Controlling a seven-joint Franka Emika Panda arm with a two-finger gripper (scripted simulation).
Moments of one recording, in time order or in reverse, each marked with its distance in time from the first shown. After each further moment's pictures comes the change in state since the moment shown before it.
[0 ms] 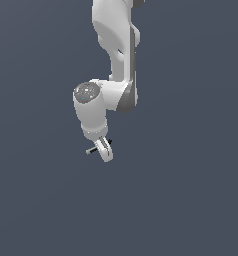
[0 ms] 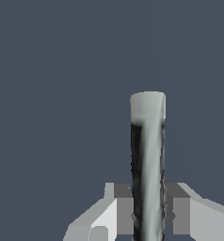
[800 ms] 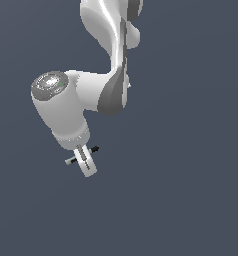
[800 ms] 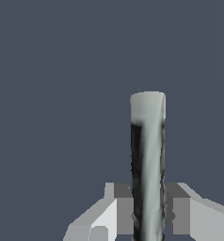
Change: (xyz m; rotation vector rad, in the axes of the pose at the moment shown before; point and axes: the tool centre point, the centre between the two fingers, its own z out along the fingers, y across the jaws) arm 0.074 -0.042 -0.068 0.000 -0.001 -0.001
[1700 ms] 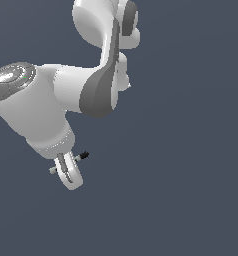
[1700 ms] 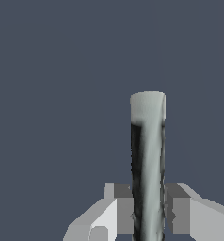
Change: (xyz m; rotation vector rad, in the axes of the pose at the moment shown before) arm 0.042 -0.025 -0.037 0.001 -0.001 0.000
